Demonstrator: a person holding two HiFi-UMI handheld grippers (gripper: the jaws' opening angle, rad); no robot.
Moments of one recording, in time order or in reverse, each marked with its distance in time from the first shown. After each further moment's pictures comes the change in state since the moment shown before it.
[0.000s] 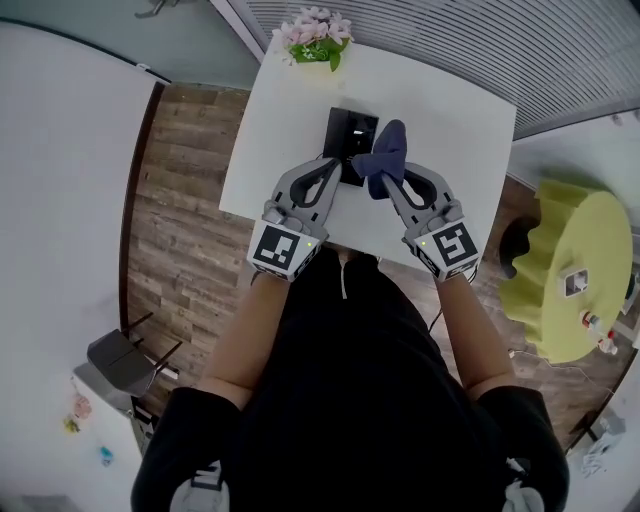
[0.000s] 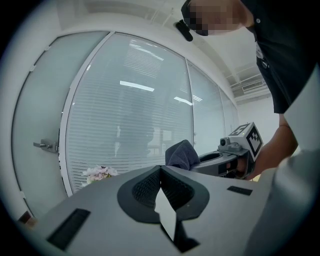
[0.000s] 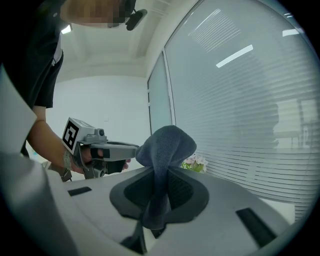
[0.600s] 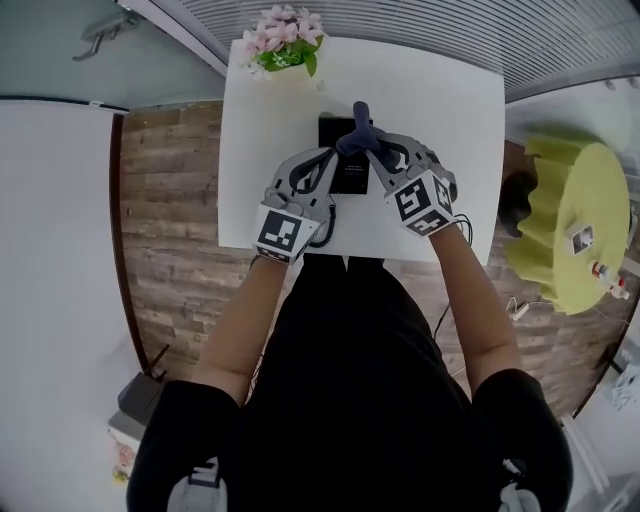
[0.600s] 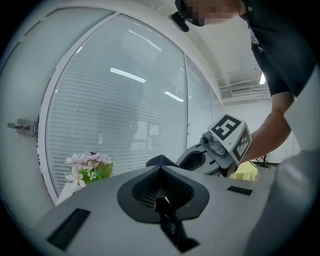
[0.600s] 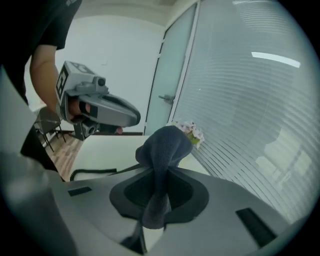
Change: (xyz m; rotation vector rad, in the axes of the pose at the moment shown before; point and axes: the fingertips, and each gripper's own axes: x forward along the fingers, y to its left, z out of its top) left arm 0.056 0.064 -0.065 0.007 0.067 -0.191; right arm 0.103 -0.053 -0.087 -0.316 0.471 -0.109
